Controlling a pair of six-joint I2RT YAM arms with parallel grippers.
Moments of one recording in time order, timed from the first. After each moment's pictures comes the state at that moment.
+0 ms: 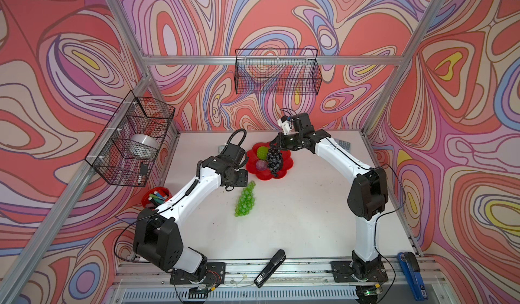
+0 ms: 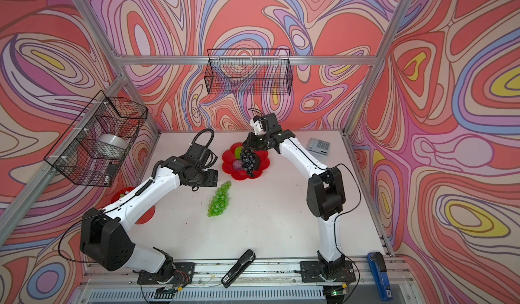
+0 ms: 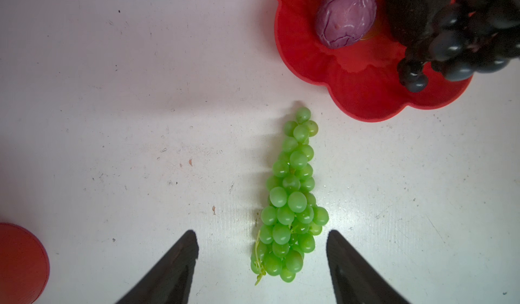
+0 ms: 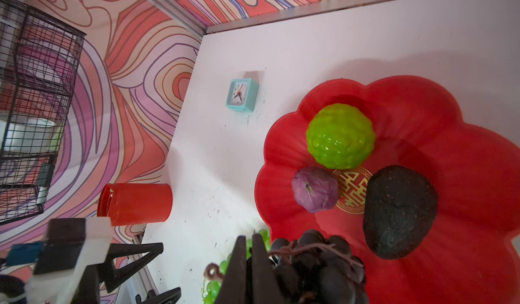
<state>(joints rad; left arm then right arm) -0.44 1.48 1.25 -0.91 -0.10 -0.40 0.44 2.04 1.84 -0.53 -0.51 0.46</state>
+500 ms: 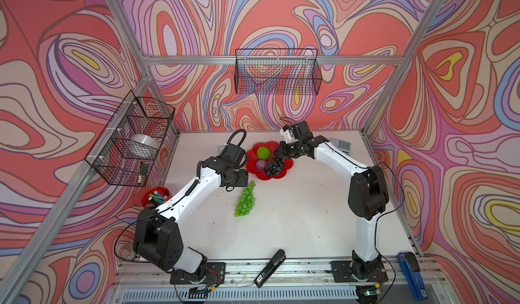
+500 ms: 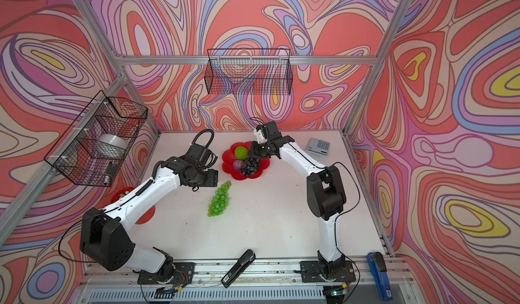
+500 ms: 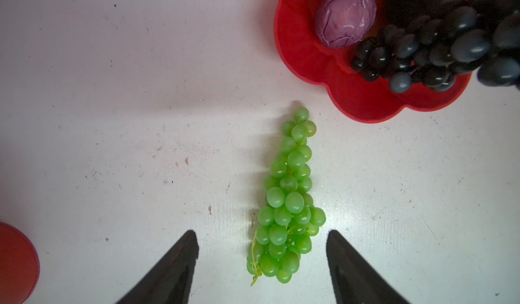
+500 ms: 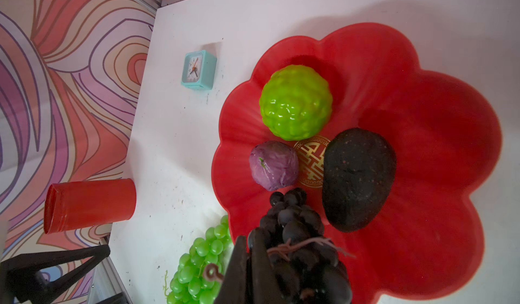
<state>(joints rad) -0.44 1.48 1.24 -0.90 -0.09 -0.42 0.42 2.03 1.74 -0.53 -0.44 0.42</state>
